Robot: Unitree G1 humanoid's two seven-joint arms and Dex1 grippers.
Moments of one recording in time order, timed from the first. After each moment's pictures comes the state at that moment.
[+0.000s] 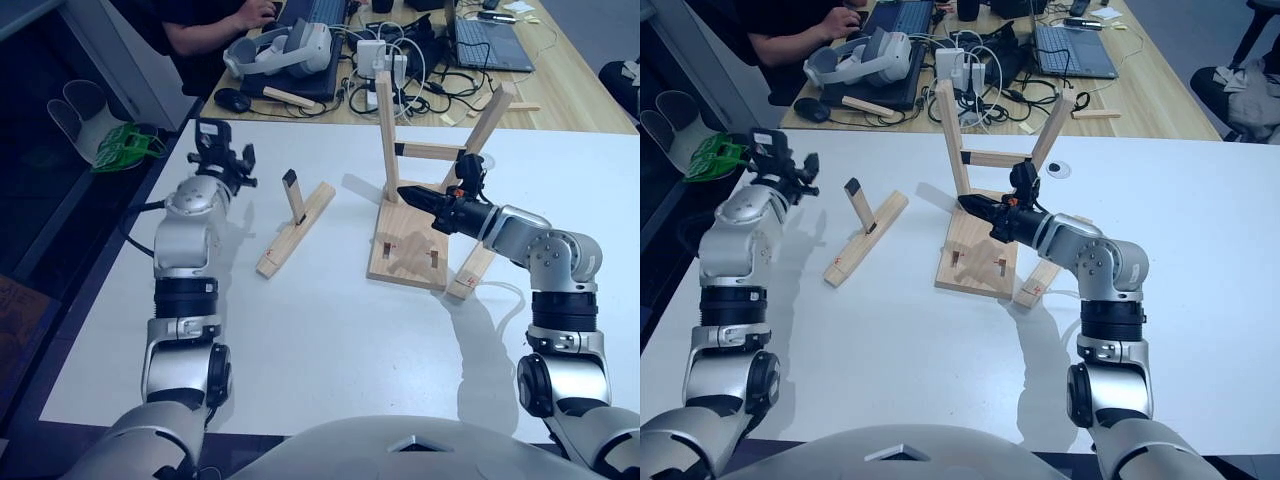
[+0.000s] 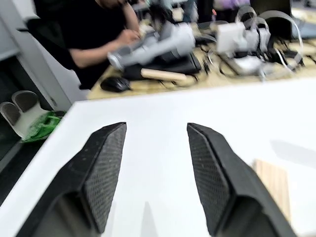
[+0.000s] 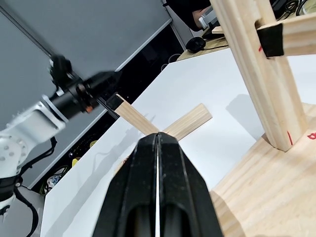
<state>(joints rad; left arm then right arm) -0.49 0.36 0.10 0.11 -0.10 0.62 -0.18 -0.47 -0.26 -0.14 0.05 0.70 0.99 0.60</state>
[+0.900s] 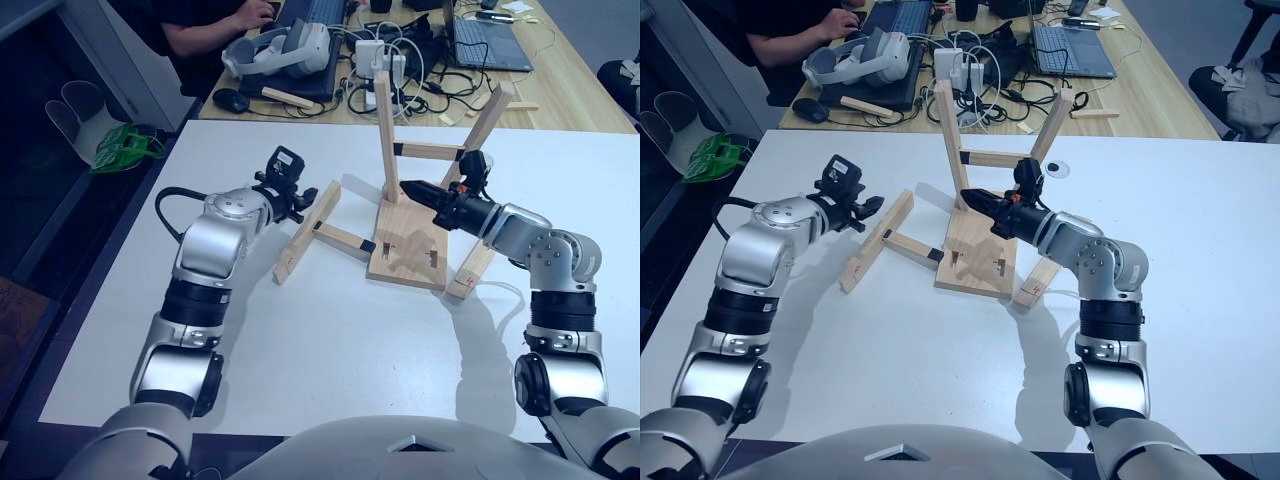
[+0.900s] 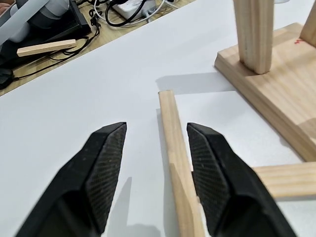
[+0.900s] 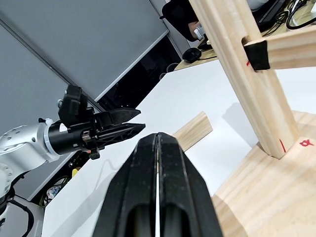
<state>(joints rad) -0.53 0.47 -0.16 0.01 -0.10 0.86 -0.47 -0.48 -0.24 -0.16 0.06 0.72 0.97 0.57</state>
